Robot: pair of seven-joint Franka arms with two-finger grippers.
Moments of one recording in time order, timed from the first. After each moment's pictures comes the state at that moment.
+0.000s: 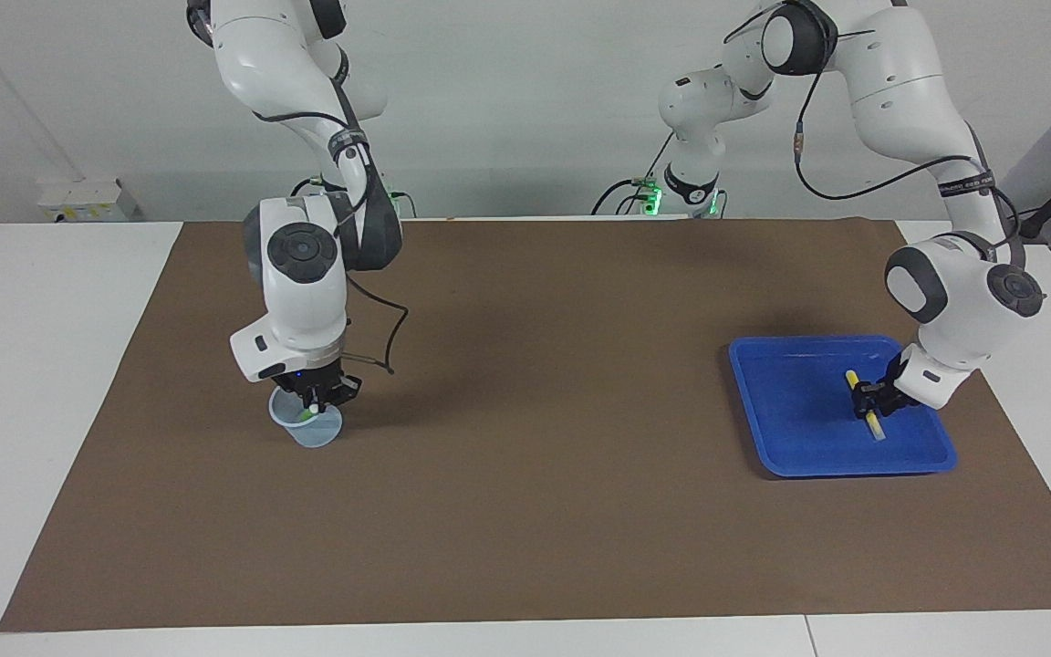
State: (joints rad) left arm 0.22 0.47 -0.03 -1.74 0.02 2.22 0.20; right arm 0.07 0.37 0.13 -1.66 -0.31 1.97 0.54
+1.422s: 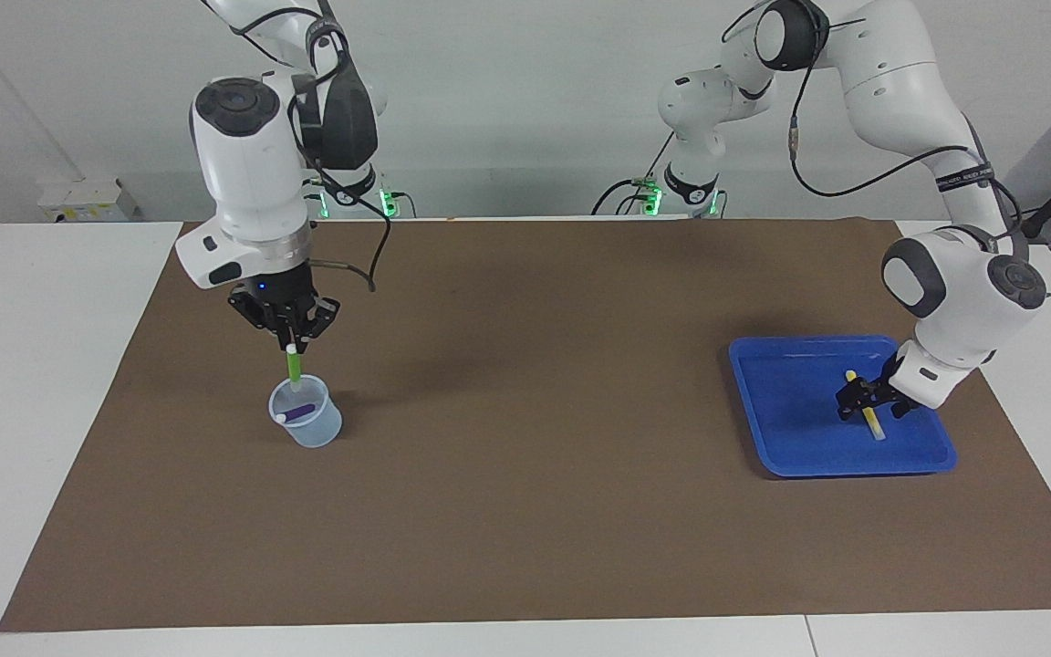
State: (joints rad) left arm 0.19 0.44 -0.04 -1.69 -0.05 2.14 0.18; right arm 0.06 0.14 0.12 -1.60 -0.15 1.84 0.38
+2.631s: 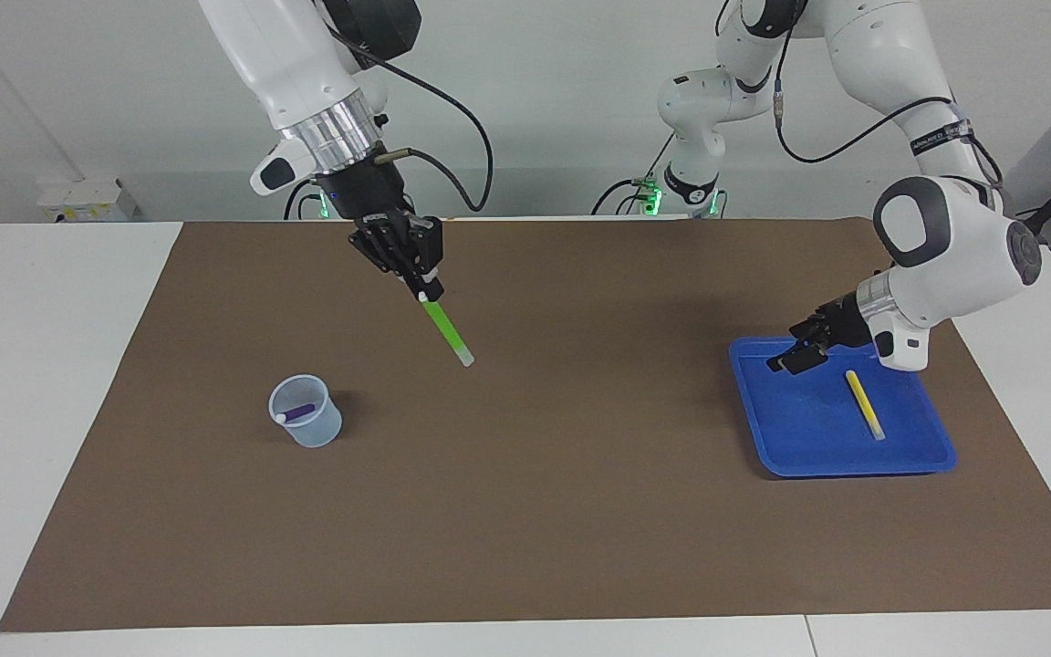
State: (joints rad) left arm 0.14 0.30 -0.10 -1.69 -0.39 1.70 -0.64; right arm 0.17 0.12 0.14 -1.51 0.31 2.07 0.83
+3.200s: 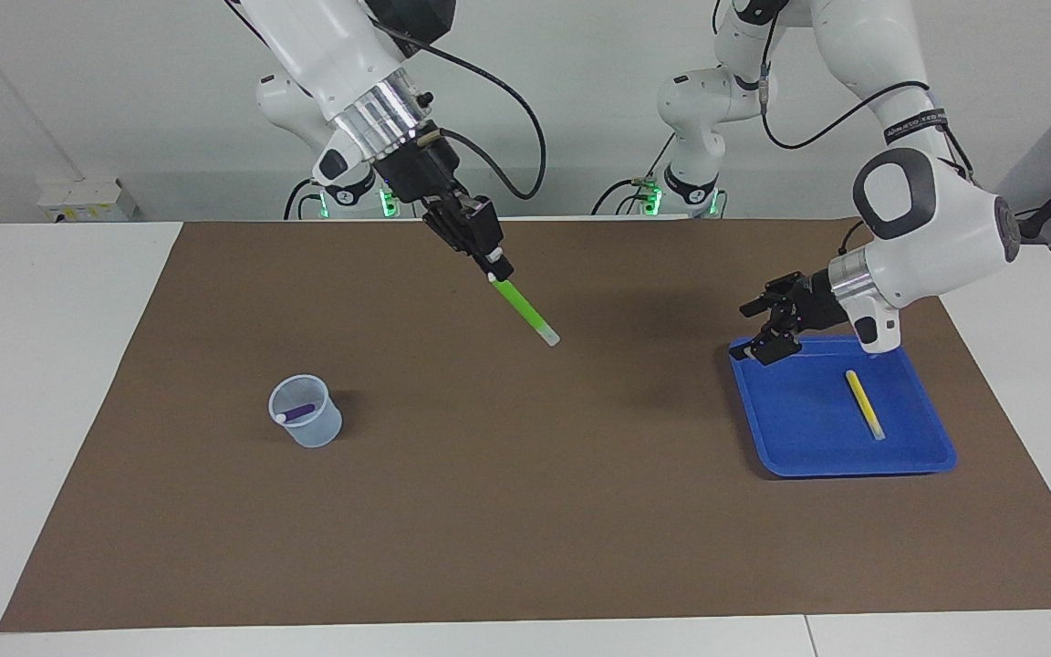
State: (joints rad) left arm 0.12 0.24 -0.15 -1.69 -0.59 1.69 -0.98; right arm 0.27 0.12 0.15 -1.52 0.47 2.23 1.13
